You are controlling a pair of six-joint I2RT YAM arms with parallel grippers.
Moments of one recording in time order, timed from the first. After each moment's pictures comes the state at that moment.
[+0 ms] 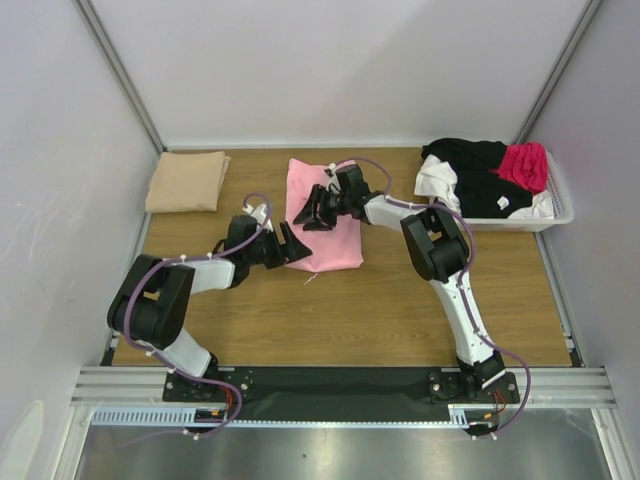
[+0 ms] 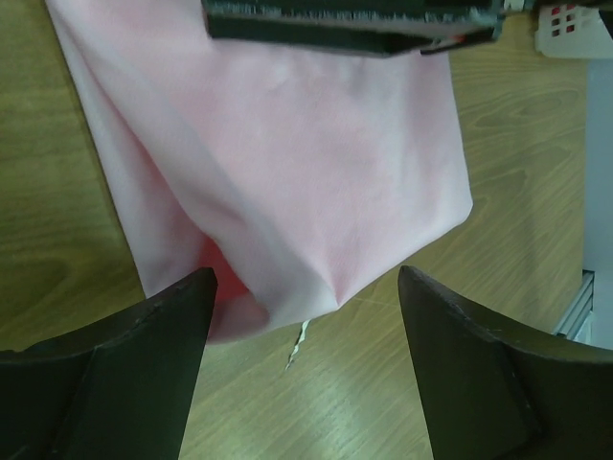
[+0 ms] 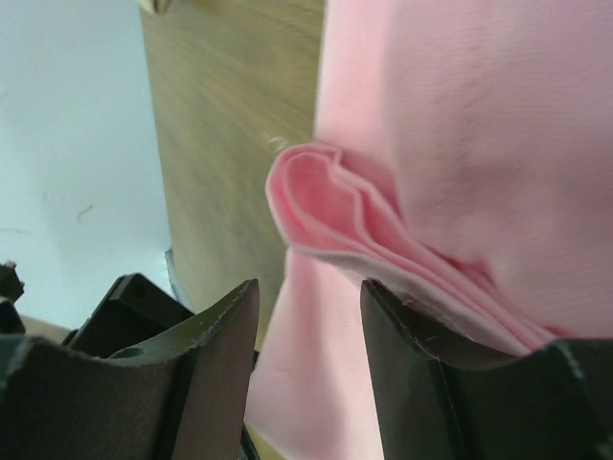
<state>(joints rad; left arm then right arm) -0.31 1.60 0.63 0.37 0.43 -0.63 0.54 2.42 1.78 -0.01 -0.70 0.84</state>
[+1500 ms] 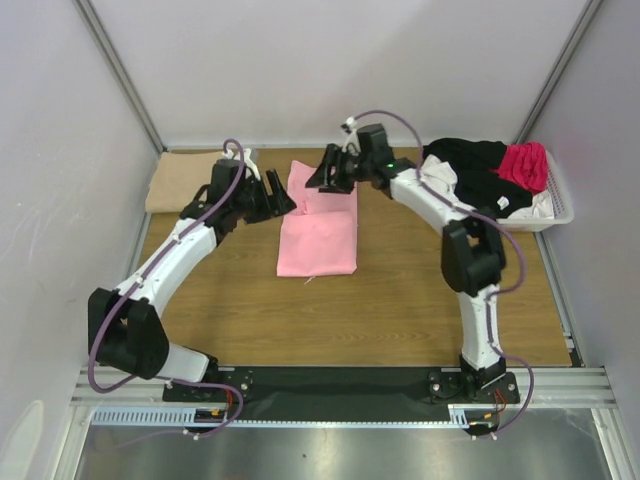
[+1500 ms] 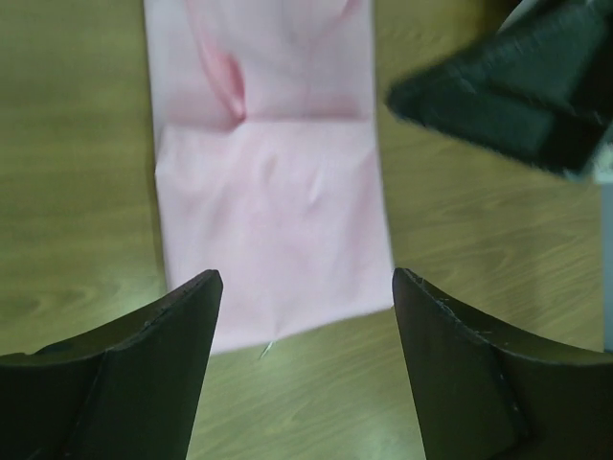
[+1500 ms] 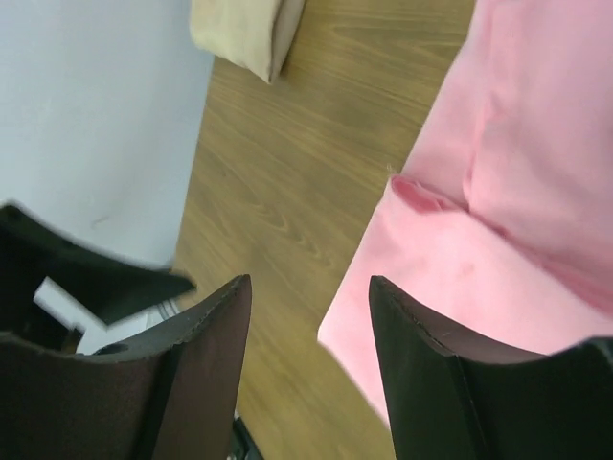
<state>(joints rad) -0.31 1.42 1.12 -0.37 0.18 -0.53 0.49 2.17 1.86 -0.25 -0.57 0.66</state>
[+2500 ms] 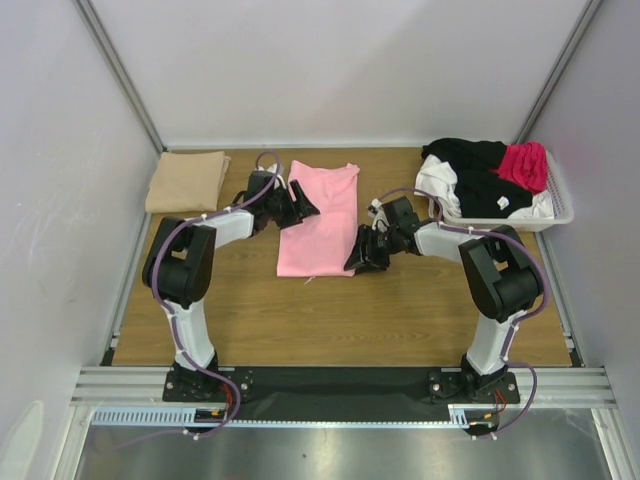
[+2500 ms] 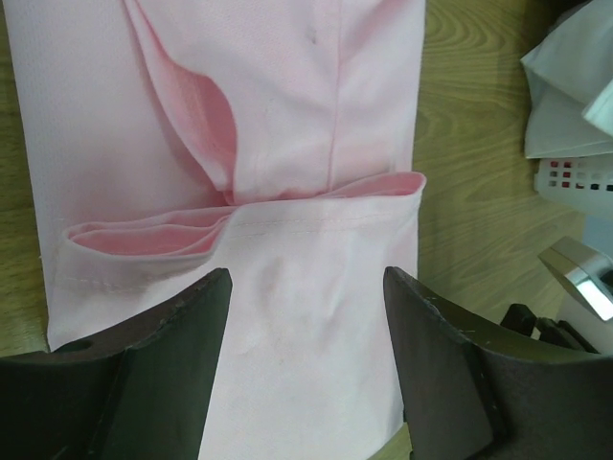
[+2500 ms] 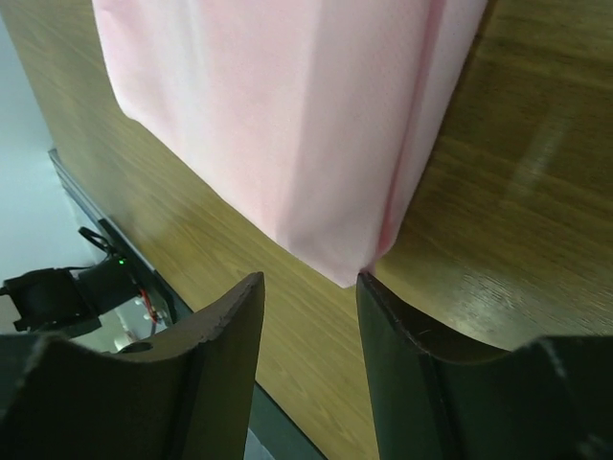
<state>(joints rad) -0.31 1.92 1.16 0.09 0.34 -0.68 0.45 1.83 1.03 -0.18 -0.62 0.59</state>
